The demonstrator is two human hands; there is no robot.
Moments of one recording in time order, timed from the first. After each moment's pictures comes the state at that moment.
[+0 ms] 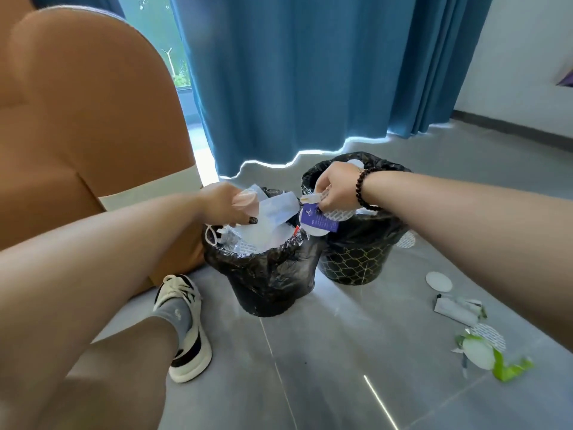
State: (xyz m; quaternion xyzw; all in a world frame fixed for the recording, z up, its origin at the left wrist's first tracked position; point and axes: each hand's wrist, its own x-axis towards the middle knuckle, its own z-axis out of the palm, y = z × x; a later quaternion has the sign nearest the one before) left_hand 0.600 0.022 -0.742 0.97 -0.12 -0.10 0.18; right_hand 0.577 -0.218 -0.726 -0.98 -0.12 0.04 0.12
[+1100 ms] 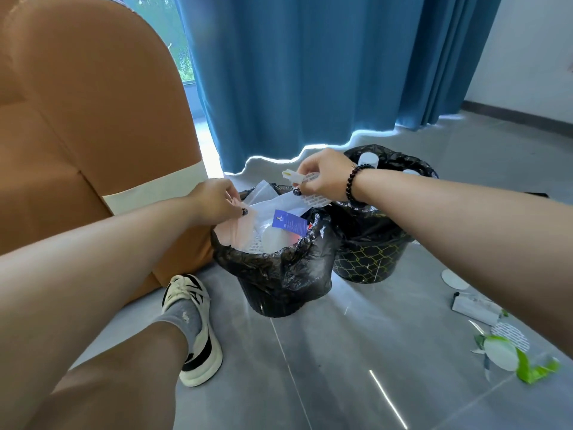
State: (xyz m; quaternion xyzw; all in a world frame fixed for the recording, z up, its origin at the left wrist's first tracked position) left_hand 0.620 0.049 -0.763 0.97 -0.07 -0.01 0.21; right_hand 0.610 -0.186 -0.748 -0.93 -0.14 -0.05 0.32
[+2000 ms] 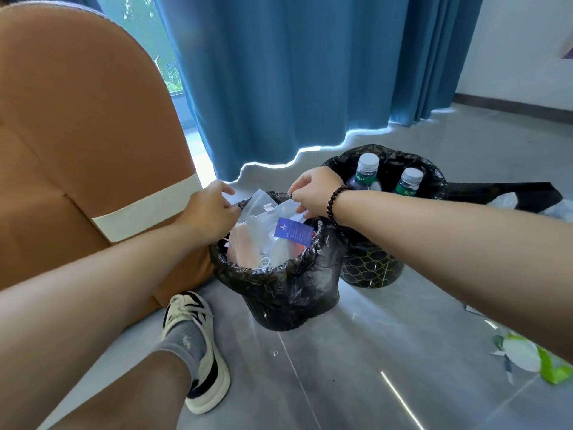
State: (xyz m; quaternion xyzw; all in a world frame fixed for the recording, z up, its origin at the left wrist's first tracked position) left_hand 0.615 0.043 -0.765 0.96 -0.09 0.08 0.27; right_hand 0.610 -0.155 -0.766 -0.86 0.04 -0.01 0.51
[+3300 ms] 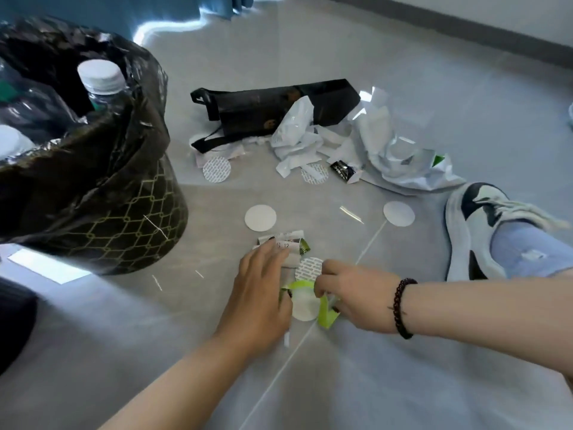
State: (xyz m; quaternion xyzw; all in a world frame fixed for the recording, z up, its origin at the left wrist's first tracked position) left_hand 0.484 -0.364 -1.034 0.87 -0.39 -0.09 0.28; right_hand 0.403 -0.537 -0.987 -0.97 -0.05 0.21 0.11
